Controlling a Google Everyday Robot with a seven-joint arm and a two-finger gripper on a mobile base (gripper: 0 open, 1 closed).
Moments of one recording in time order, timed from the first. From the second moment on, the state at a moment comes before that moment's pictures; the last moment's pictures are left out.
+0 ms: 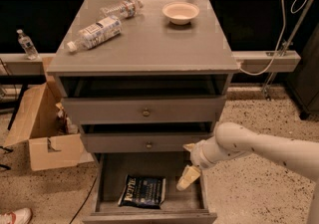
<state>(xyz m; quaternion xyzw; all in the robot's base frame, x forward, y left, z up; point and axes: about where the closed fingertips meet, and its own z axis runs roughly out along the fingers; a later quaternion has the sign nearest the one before) 0.520 -0.089 0.458 -0.58 0.75 0.22 0.22</state>
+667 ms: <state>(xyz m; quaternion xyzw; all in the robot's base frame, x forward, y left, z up) 0.530 -0.074 0.413 -0.57 0.75 0.23 0.24</state>
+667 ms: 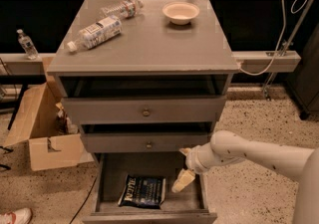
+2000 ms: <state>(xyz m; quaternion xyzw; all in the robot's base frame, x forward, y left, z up) 0.555 -0.025 0.271 -0.59 0.73 0.24 0.25</state>
